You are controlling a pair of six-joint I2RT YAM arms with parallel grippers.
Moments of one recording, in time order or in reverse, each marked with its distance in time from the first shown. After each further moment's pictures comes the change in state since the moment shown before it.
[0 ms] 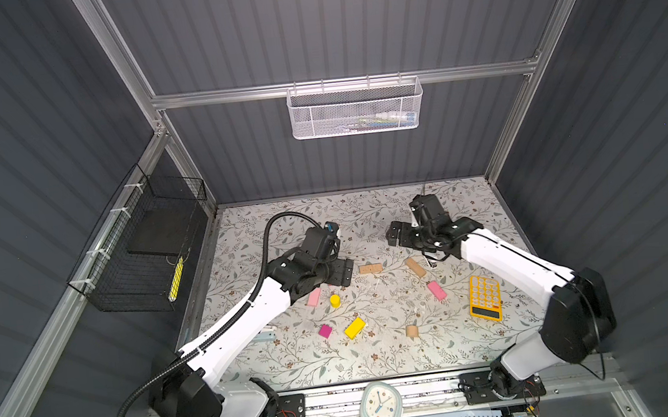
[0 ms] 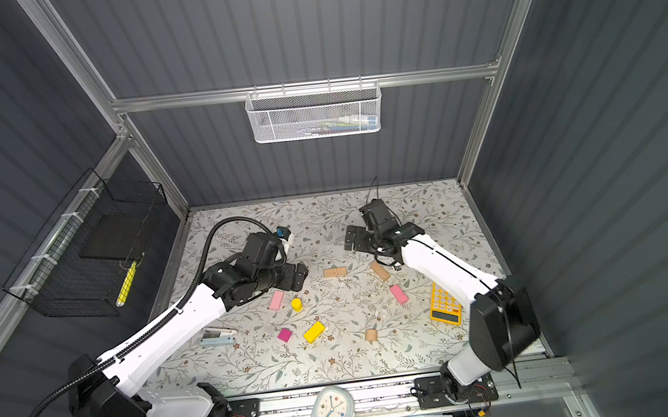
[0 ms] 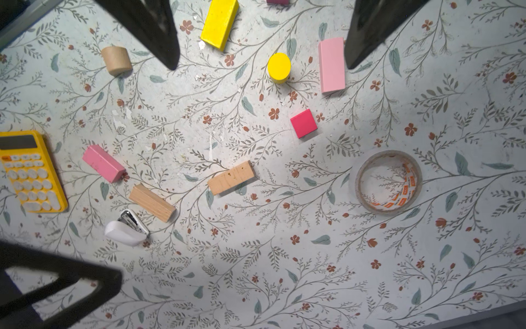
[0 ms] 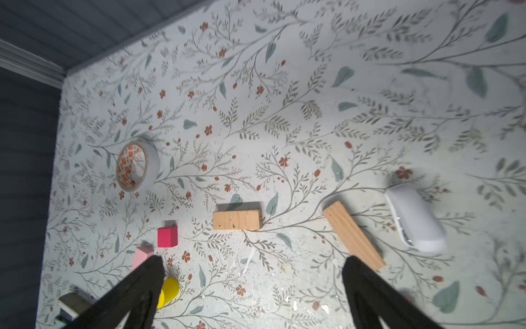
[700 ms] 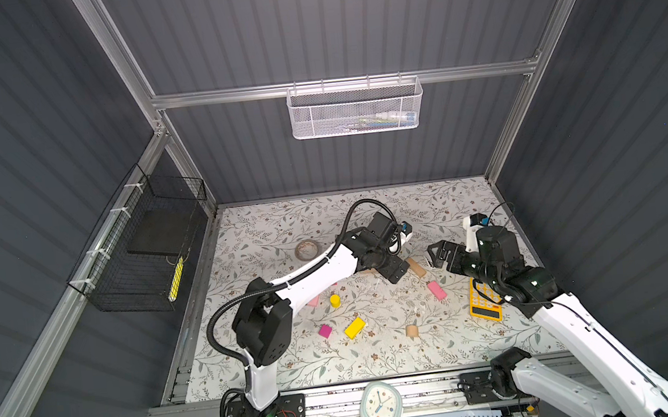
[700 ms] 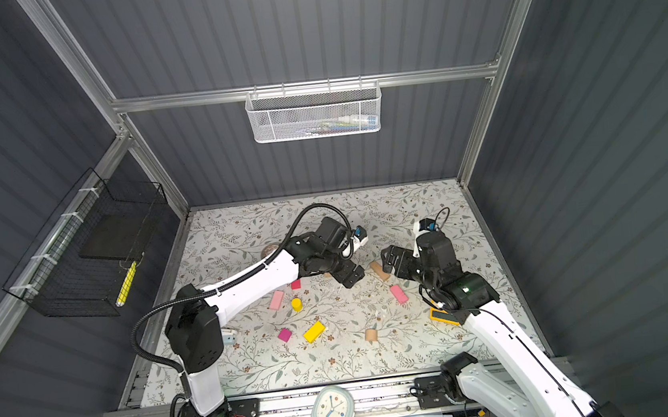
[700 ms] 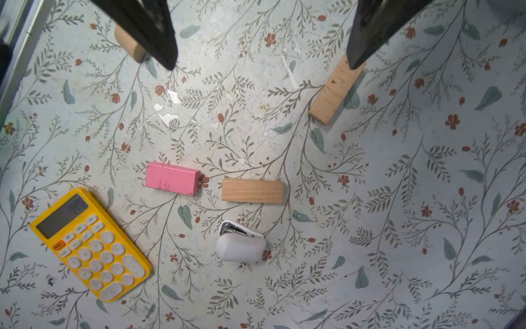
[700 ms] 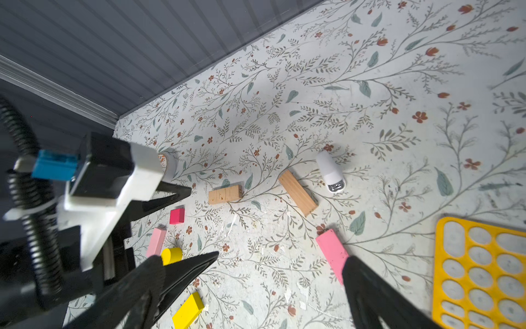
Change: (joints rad) left arm -0.154 0.574 0.472 0.018 0.179 0.337; right arm -0.106 -0.597 -0.362 -0.060 -0.013 0.004
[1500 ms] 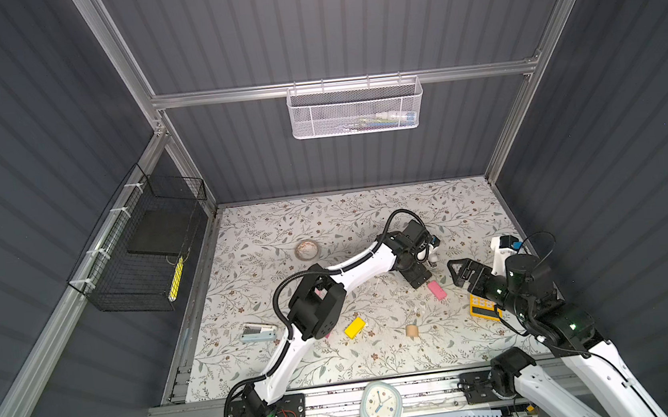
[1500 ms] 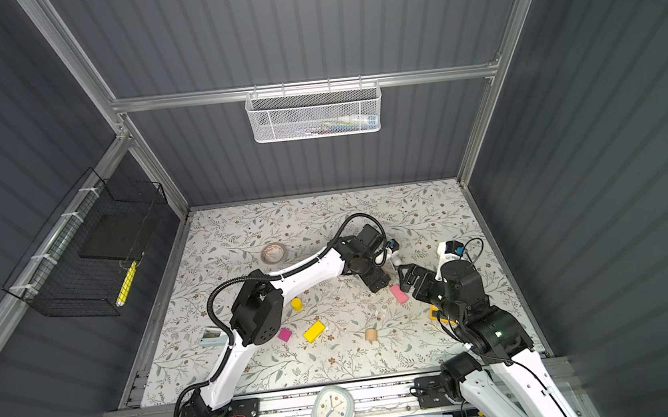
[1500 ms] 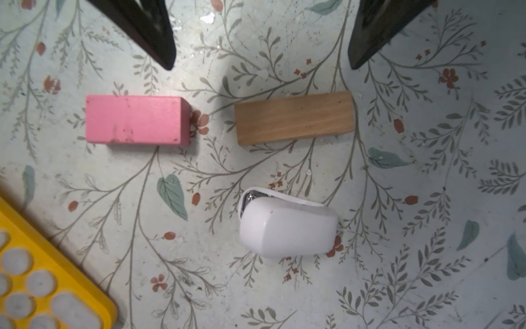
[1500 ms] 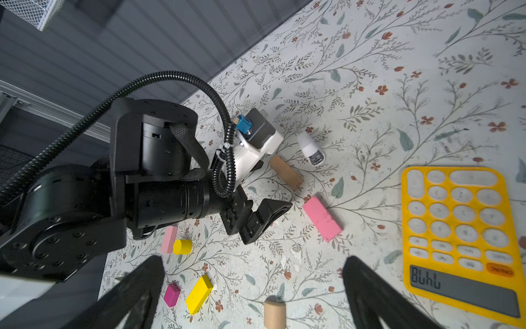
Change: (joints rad) left arm -0.058 0.426 0.370 -0.068 -0.010 0.069; right arm -0.005 -0.295 -0.072 -0.162 0.037 0.111
